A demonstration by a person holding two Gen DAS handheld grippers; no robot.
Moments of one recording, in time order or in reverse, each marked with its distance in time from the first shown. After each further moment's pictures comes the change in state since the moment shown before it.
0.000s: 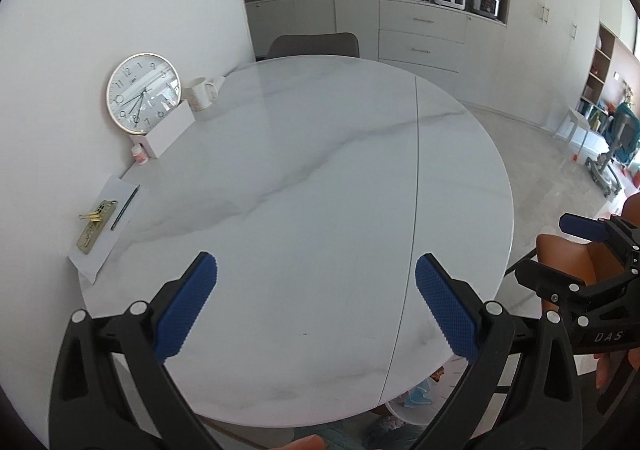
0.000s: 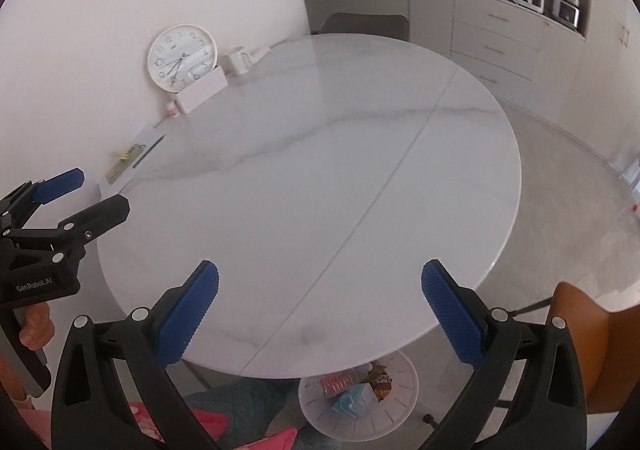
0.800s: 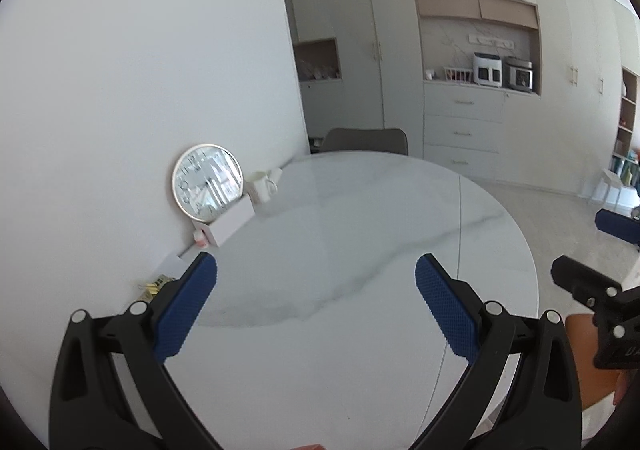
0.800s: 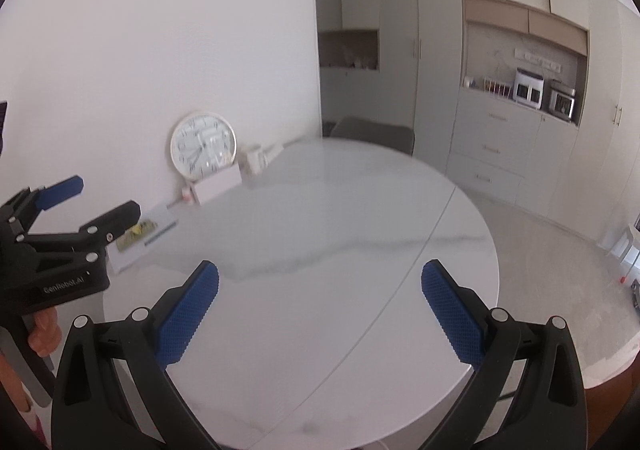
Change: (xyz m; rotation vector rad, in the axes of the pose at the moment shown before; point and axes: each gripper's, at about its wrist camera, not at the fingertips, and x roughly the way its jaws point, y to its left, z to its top) left arm -0.081 0.030 0.087 -0.056 -0.302 0.185; right arm -0.095 0.044 0.091 -0.111 -0.332 -0.036
